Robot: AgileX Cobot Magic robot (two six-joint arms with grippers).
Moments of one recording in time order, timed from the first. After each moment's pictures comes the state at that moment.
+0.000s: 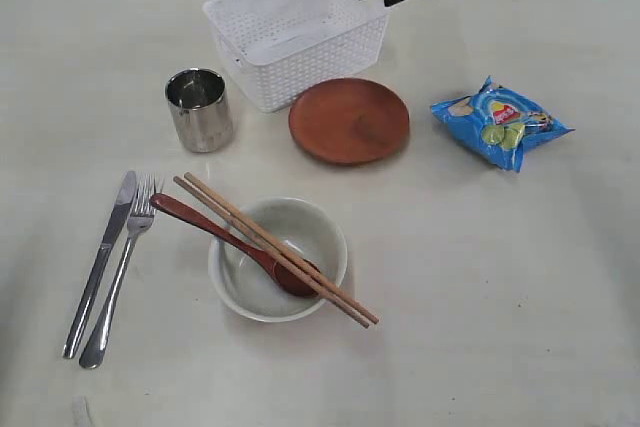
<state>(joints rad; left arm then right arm) -0.12 0.00 0.00 0.06 0.32 -0.02 0.33 2.08 -1.75 0.42 0.85 -0.05</state>
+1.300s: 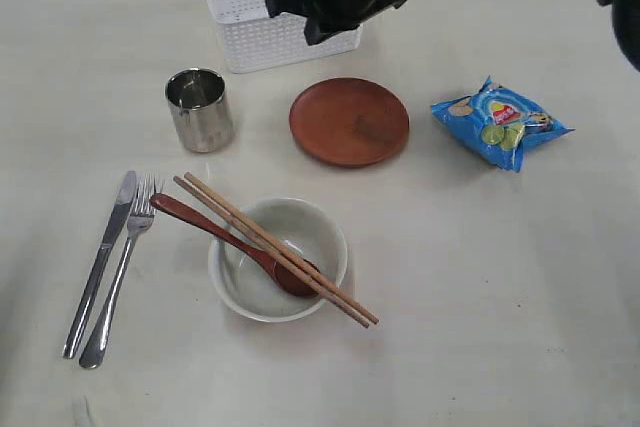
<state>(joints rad) -0.12 0.00 0.00 0.06 0.32 -0.02 0.47 2.25 -1.86 0.30 0.79 -0.16</state>
